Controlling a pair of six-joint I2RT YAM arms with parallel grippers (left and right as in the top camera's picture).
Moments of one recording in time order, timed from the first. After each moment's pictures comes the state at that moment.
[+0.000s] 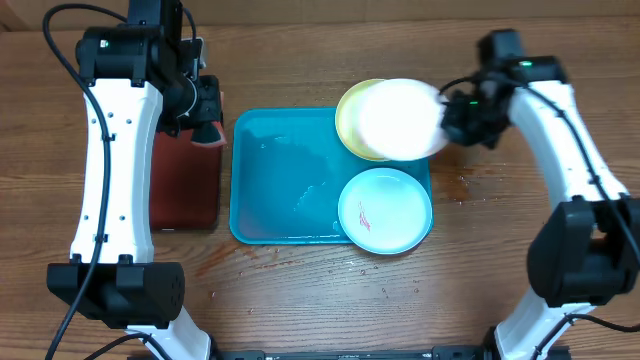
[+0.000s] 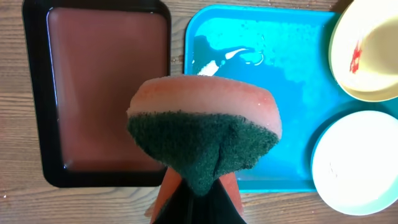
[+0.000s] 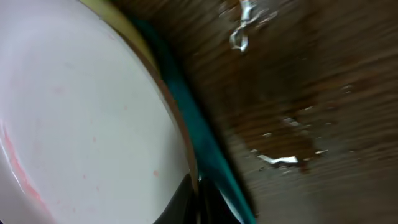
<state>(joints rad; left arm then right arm) -0.04 1.85 2.08 -1.53 0.07 -0.12 0.01 1.91 1.66 -1.15 -0.21 0.52</state>
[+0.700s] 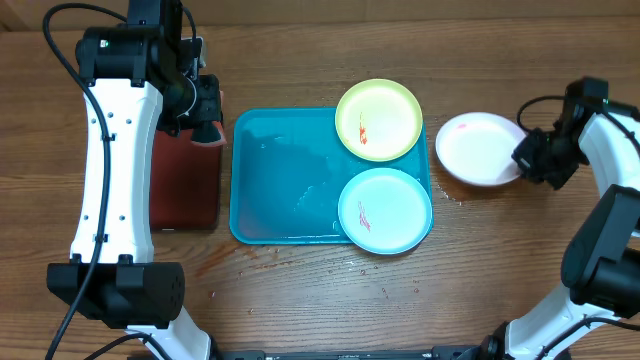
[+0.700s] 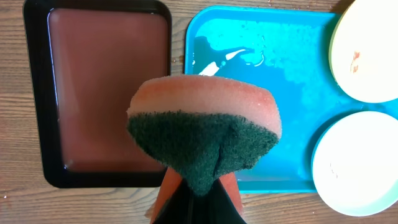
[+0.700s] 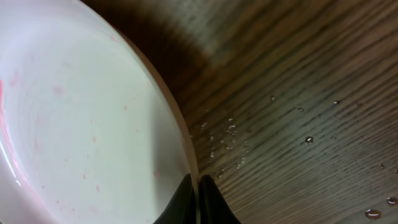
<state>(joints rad) -0.04 1.85 2.08 -1.53 0.07 -0.12 -0.32 1.91 1.40 -1.00 -0.12 0.47</state>
